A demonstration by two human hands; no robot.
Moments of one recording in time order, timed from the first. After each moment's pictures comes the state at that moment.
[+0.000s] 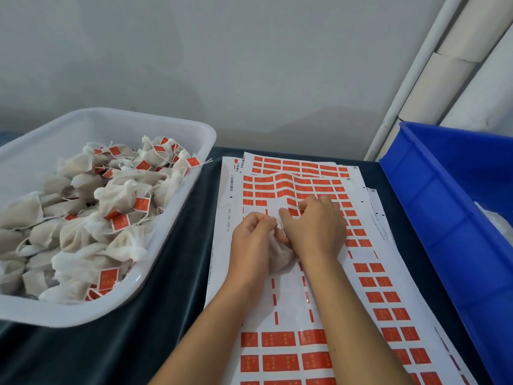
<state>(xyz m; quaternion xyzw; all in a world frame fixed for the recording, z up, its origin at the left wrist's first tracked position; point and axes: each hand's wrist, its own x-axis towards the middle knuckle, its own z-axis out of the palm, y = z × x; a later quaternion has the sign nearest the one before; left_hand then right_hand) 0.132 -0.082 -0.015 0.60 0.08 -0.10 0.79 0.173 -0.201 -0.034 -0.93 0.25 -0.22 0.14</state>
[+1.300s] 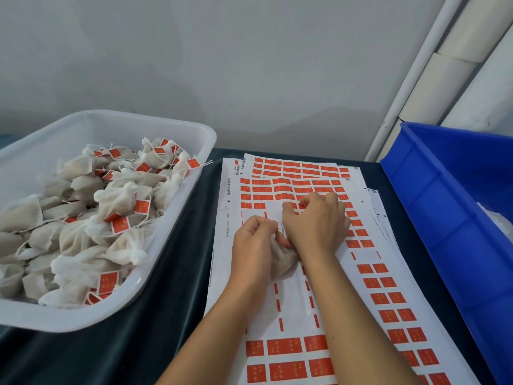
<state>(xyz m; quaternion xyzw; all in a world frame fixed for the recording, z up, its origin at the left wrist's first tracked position) 0.130 -0.086 -0.008 0.61 0.11 -0.12 0.78 0.184 -0.202 -0.038 -0.92 0.28 -0.24 0.16</state>
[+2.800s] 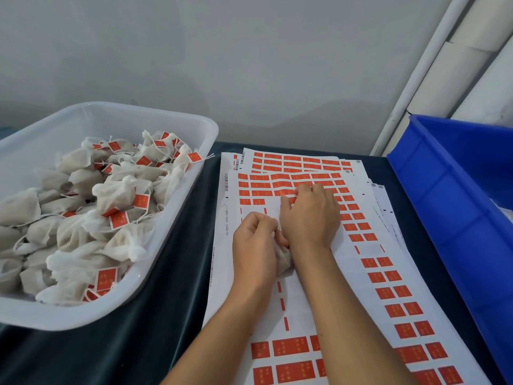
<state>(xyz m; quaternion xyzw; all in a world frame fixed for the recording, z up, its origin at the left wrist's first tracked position) 0.123 -0.086 -0.009 0.62 0.10 -0.06 0.78 0.189 -0.186 -0.037 -0.94 0.21 -0.24 0.10</state>
